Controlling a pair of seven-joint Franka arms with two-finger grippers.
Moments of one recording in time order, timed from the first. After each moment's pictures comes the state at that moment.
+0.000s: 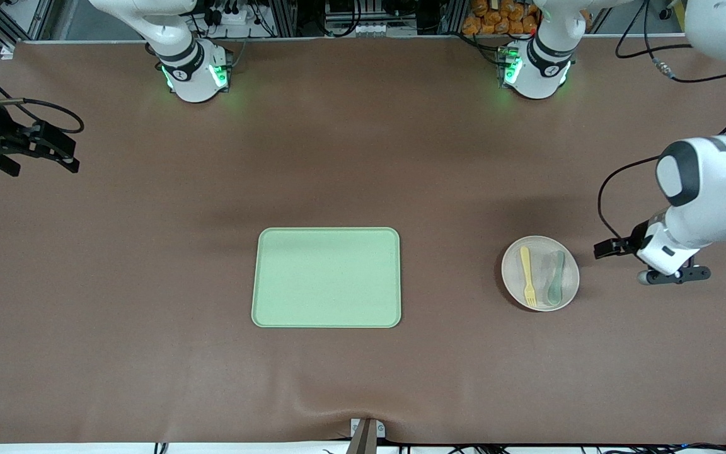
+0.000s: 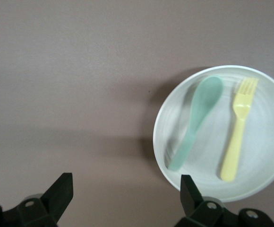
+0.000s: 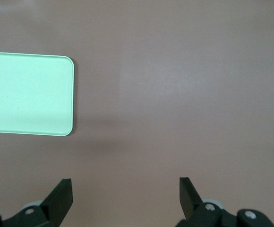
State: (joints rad) left arm 0.06 0.37 0.01 -1.93 -0.04 2.27 0.01; right arm -0.03 0.00 0.08 -1.52 -0.01 1.55 0.00
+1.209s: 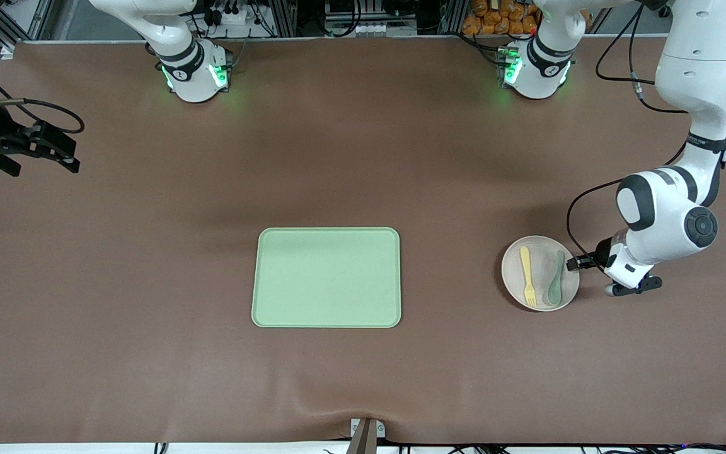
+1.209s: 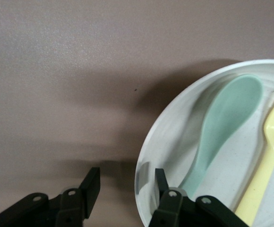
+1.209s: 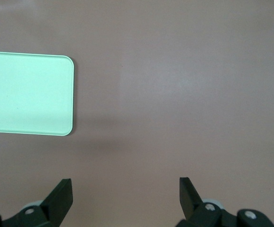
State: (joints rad) left arm 0.05 0.54 0.00 -1.95 -0.20 2.43 0.01; right arm -0.03 0.00 0.08 -1.52 -0.01 1.55 0.00
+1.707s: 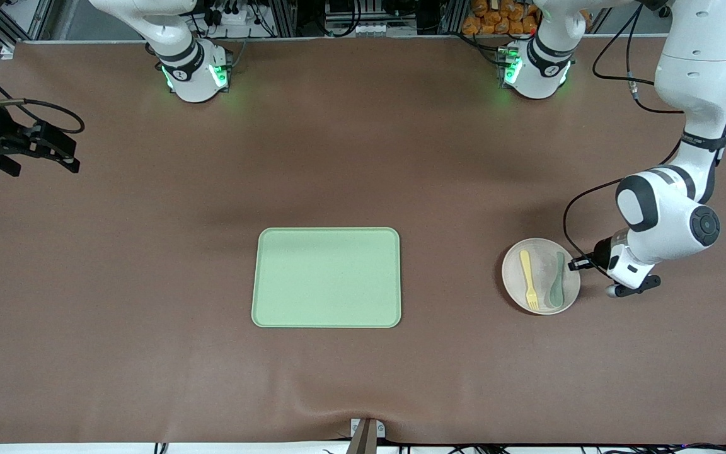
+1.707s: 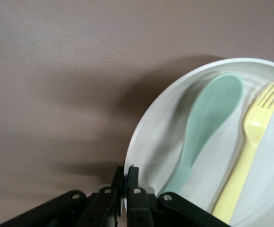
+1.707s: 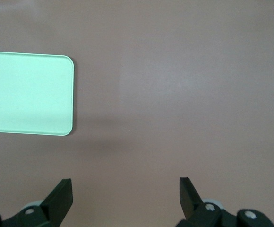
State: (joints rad) left arm 0.06 0.54 -0.01 -1.95 -0.33 2.43 0.02; right arm -0.03 0.00 0.08 -1.52 -0.01 1.55 0.00
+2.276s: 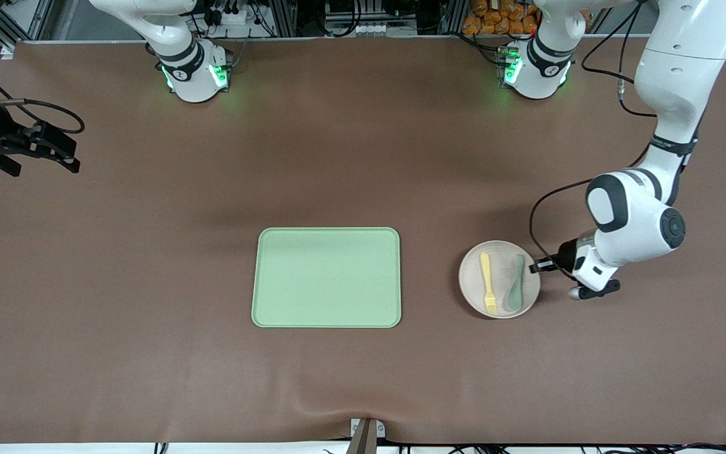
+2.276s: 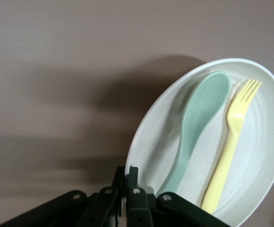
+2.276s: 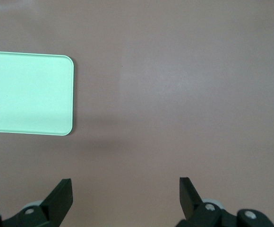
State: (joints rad) left arm 0.05 0.54 -0.18 -1.92 -0.45 2.43 0.02; right arm -0.03 0.00 0.08 -1.52 -0.01 1.55 0.00
